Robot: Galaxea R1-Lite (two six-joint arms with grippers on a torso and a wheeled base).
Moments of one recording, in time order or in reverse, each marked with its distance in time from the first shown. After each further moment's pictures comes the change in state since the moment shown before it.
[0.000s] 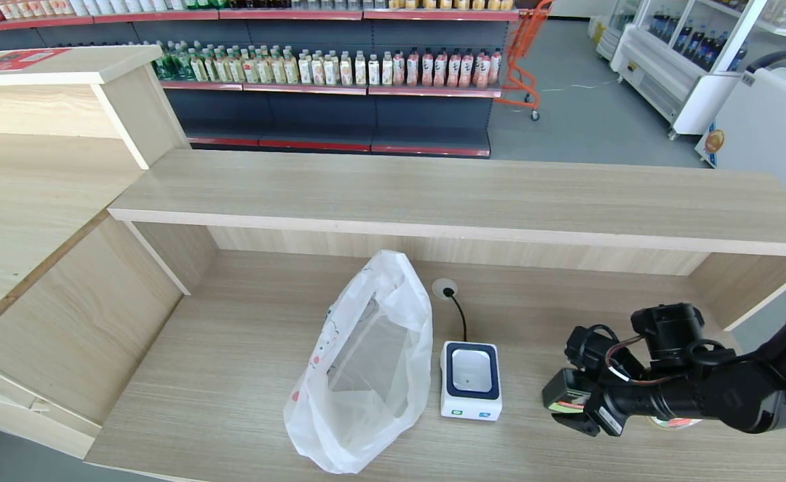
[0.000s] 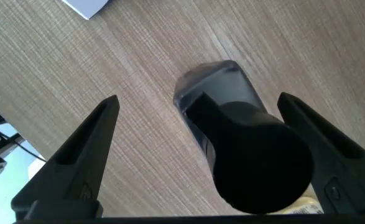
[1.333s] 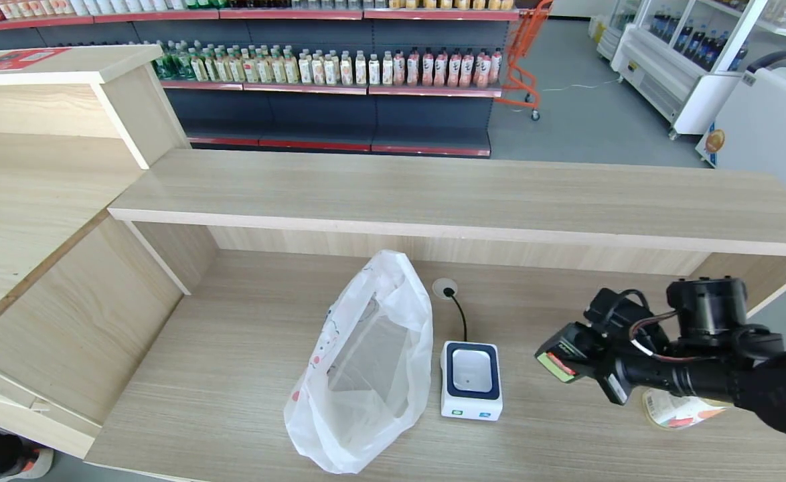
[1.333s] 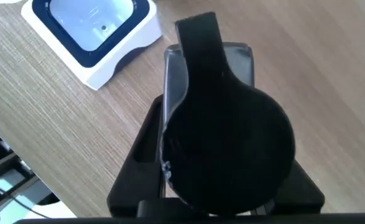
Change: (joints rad) left arm 0.000 0.000 0.000 0.000 0.000 0.000; right arm 0.000 -0.208 0.043 -0.084 0.042 0.105
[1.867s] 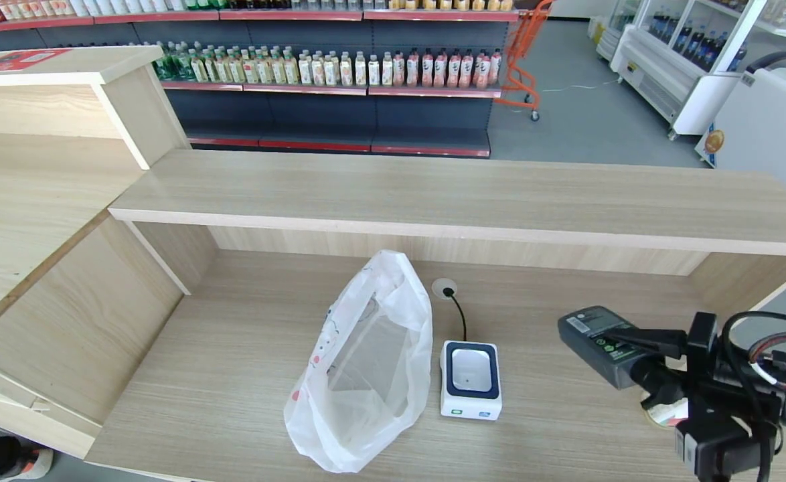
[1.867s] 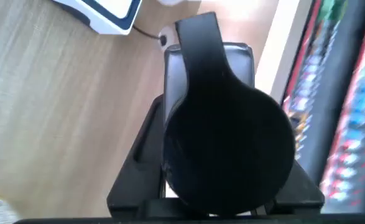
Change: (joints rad) left arm 0.000 0.000 0.000 0.000 0.000 0.000; right arm -0.040 -0.371 0.167 0.024 0.299 -1.445
